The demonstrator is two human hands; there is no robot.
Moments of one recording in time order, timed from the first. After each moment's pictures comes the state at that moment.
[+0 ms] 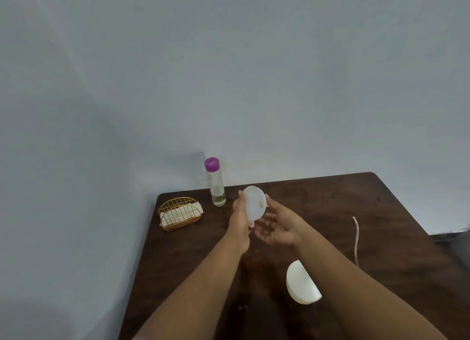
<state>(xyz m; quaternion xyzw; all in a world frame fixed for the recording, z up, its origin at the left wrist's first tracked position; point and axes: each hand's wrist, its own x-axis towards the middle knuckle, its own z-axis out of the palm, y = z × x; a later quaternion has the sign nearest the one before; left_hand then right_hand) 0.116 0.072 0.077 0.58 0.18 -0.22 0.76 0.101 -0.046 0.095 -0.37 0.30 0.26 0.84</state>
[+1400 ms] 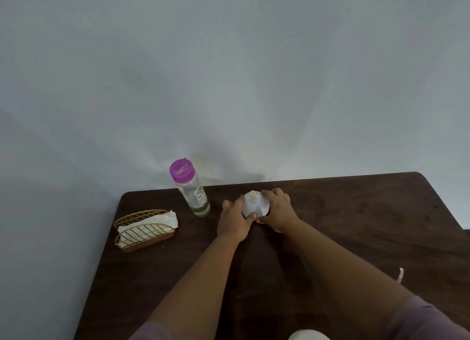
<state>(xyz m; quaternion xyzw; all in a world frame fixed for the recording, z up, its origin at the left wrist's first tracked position) 0.279 0.045 -0.068 0.93 0.04 -0.16 0.32 0.286 -0.101 -0.060 -0.94 0.03 0.14 0.32</state>
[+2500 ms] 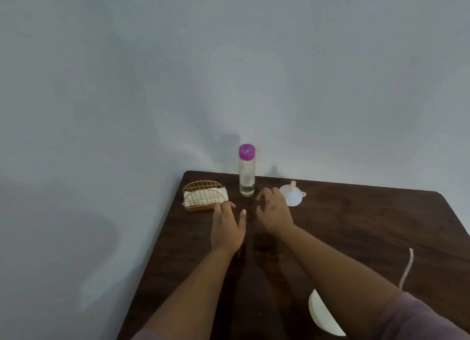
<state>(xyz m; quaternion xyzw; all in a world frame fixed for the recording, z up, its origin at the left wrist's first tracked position) 0.138 0.157 0.003 0.93 0.11 0.07 0.34 0.189 0.020 0.015 -0.94 -0.07 -0.01 0.34</state>
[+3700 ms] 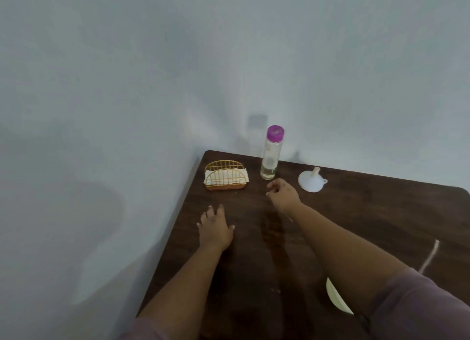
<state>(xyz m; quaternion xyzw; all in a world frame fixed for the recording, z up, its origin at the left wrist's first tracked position) 0.092 0.238 -0.019 0.94 0.19 -0.16 0.23 0.190 0.058 0.011 -0.89 0.06 0.17 0.43</state>
